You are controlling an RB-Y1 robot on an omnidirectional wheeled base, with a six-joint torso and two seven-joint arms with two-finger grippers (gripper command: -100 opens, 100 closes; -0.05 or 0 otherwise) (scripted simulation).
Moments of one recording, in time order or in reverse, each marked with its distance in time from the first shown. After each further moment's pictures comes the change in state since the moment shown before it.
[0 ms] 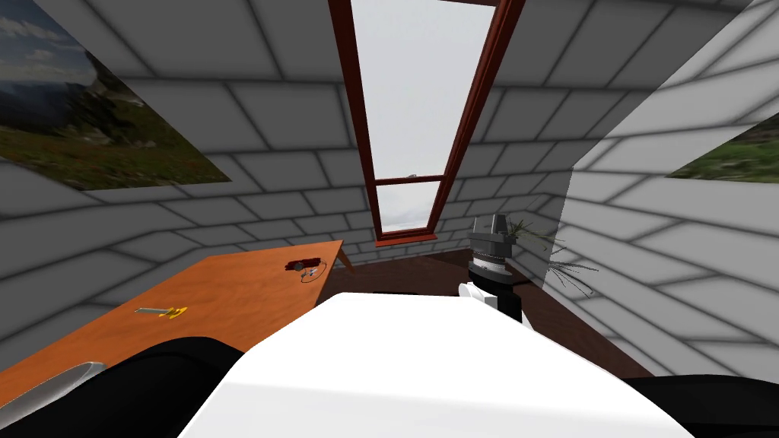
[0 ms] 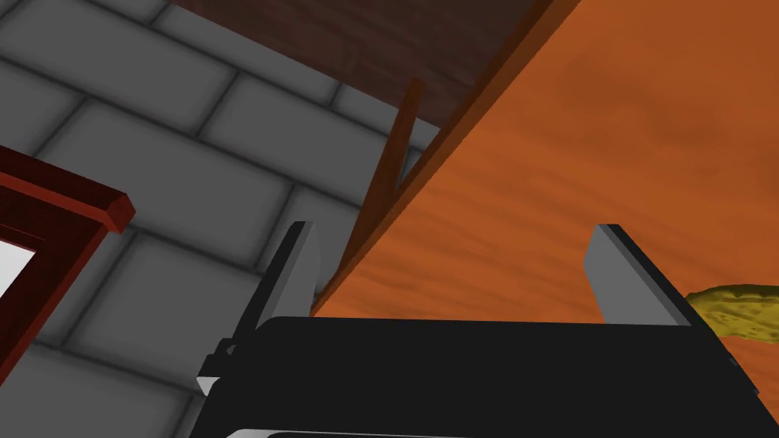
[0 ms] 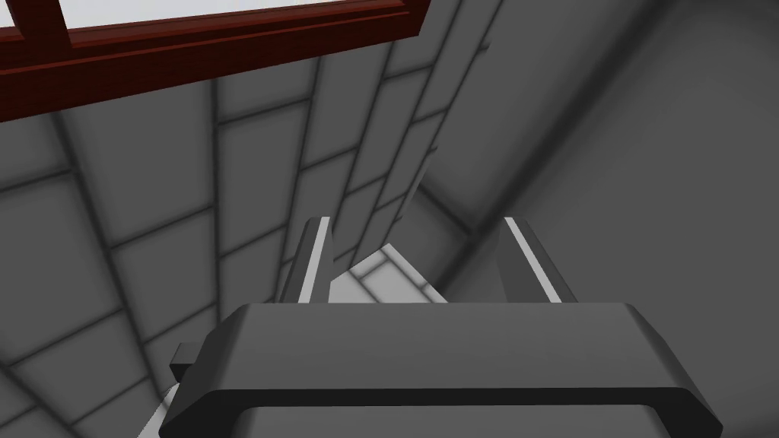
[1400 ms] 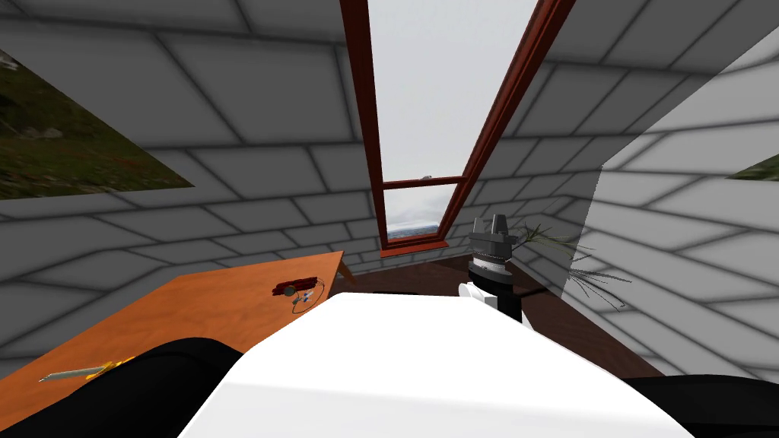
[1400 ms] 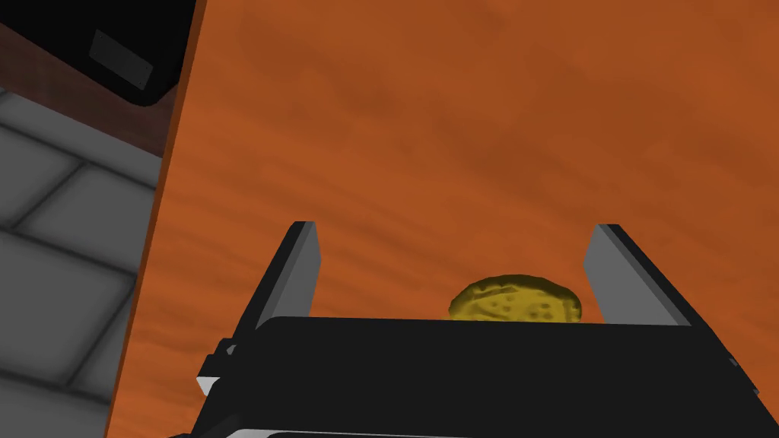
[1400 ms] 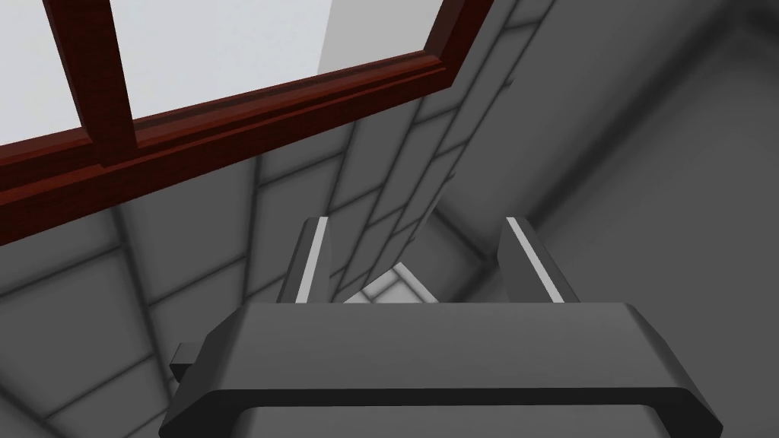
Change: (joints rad) left arm 0.053 -0.025 -0.128 0.315 0.019 -0.027 -0.001; right arm 0.000 0.000 0.000 0.000 0.000 0.000 0.000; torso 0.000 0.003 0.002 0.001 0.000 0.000
